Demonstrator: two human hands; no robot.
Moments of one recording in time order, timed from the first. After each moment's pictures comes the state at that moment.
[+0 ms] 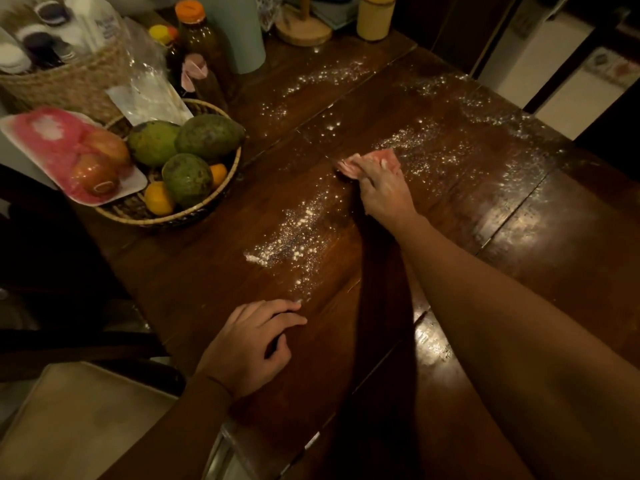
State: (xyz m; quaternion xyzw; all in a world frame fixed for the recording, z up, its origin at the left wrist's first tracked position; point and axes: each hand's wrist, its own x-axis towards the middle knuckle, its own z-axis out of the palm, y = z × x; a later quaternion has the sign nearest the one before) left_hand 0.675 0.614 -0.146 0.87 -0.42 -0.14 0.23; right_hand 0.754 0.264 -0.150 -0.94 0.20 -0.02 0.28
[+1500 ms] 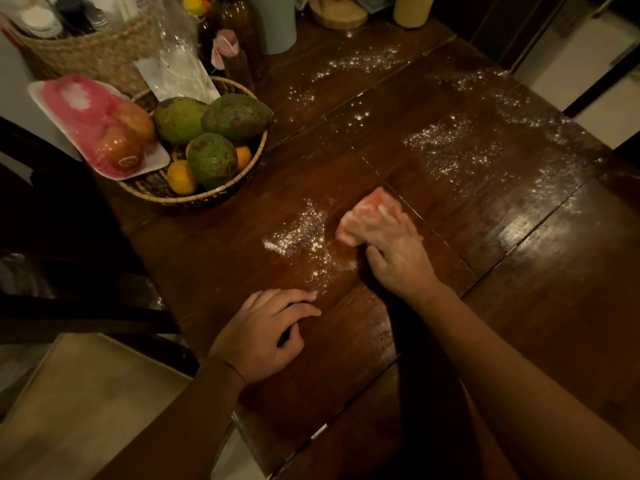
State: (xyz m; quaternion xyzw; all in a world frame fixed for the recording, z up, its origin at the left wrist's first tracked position) left_hand 0.675 0.613 -0.148 0.87 -0.41 -0.13 0.23; right_hand 0.662 0.323 -0.158 -0.97 0.00 -0.02 0.26
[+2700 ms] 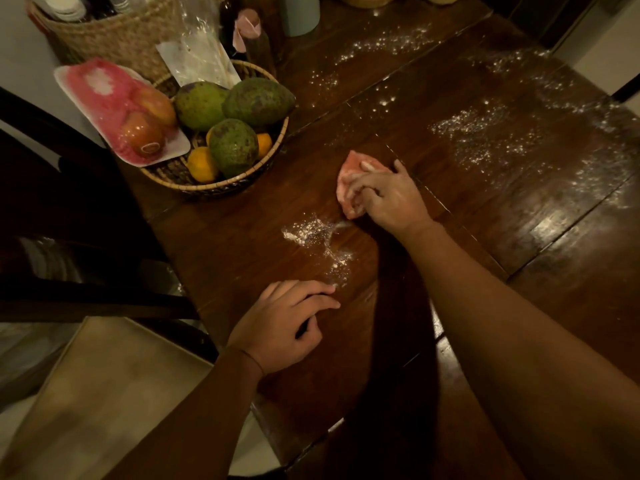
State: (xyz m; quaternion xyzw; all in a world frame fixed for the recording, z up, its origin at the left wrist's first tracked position) left_hand 0.675 0.611 -0.146 0.87 -0.41 -0.12 0.24; right_hand 0.755 0.333 -0.143 -0.94 0.06 0.03 0.34
